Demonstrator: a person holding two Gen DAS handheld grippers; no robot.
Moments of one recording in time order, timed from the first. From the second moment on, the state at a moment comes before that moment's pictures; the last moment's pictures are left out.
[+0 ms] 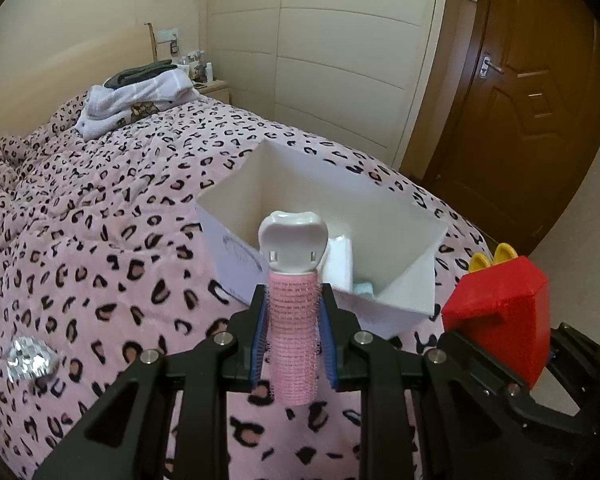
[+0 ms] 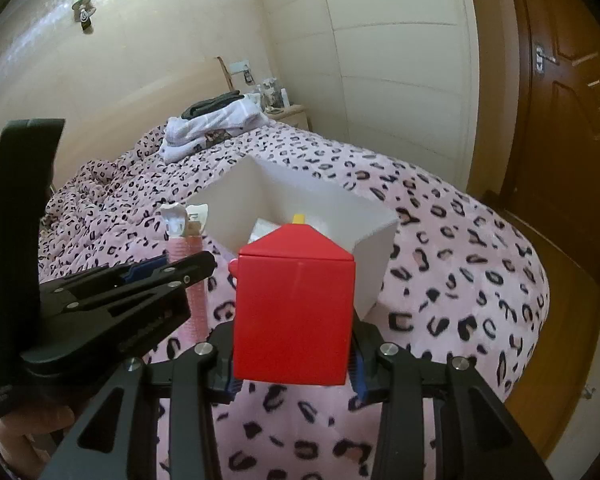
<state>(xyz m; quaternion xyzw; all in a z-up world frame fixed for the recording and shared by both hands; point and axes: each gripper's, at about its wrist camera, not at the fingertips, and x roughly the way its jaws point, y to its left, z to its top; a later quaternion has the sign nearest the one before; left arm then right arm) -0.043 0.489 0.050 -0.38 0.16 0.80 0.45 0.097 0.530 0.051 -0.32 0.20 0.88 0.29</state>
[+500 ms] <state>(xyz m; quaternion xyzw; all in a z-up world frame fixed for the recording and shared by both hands) -0.087 0.531 0.081 -0.39 0.14 0.78 0.47 0.060 0.561 0.074 -0.31 0.19 0.88 0.30</state>
